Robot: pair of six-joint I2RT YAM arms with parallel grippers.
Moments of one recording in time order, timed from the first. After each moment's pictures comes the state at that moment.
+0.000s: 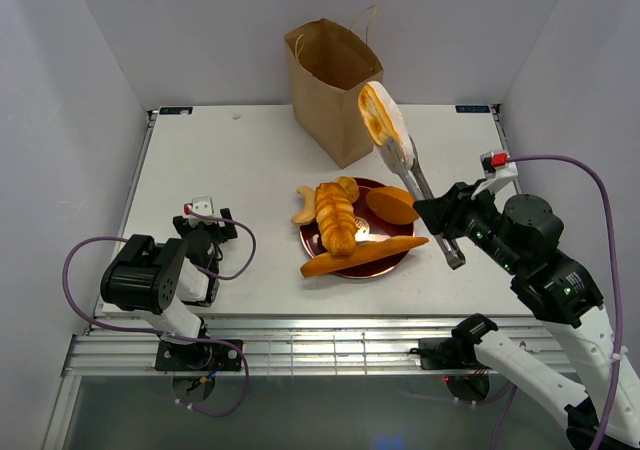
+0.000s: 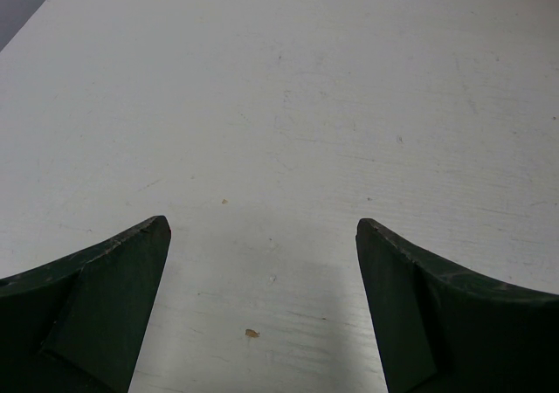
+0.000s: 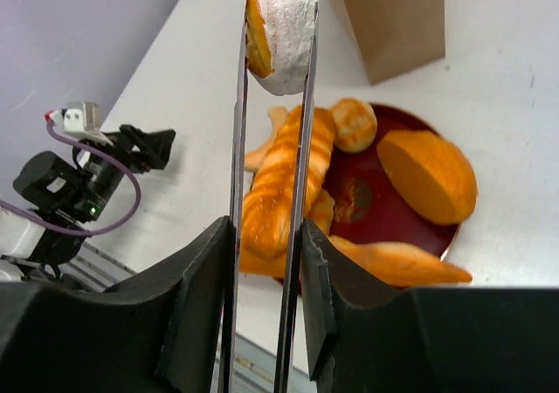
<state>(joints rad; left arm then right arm) -0.13 1.61 0.11 1.37 -0.30 -0.03 0.60 0.63 1.07 -0.68 0.02 0.43</state>
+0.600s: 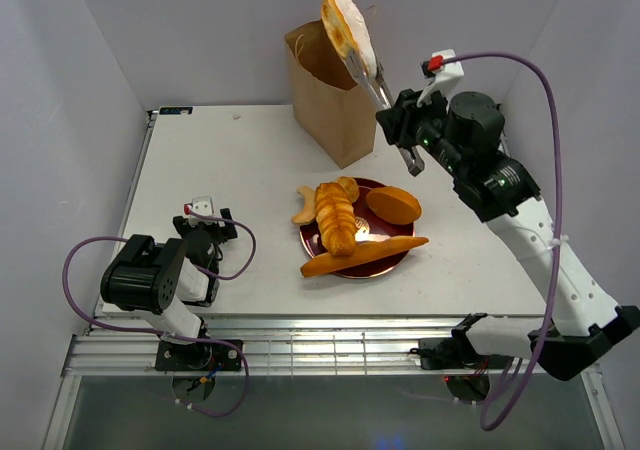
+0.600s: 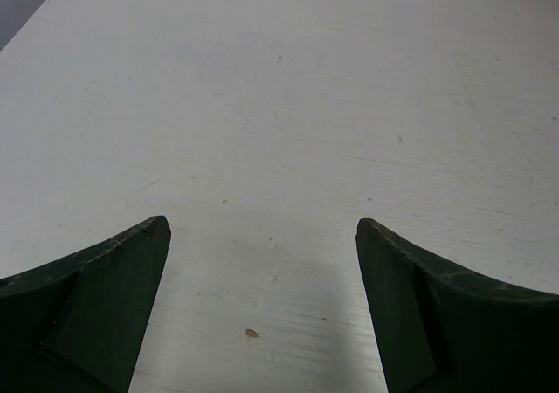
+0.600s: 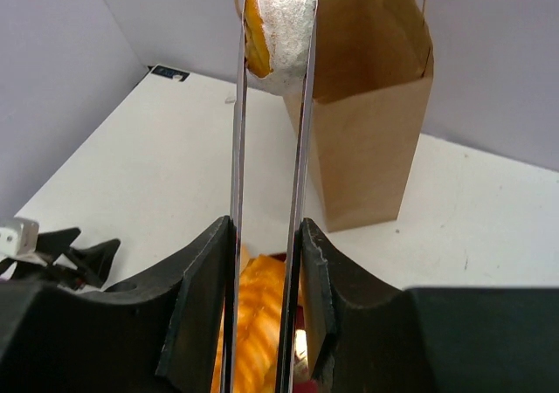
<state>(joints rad) -0.13 1.61 0.11 1.37 -0.30 -0.03 0.60 1.19 1.52 -0.41 0.06 0.16</state>
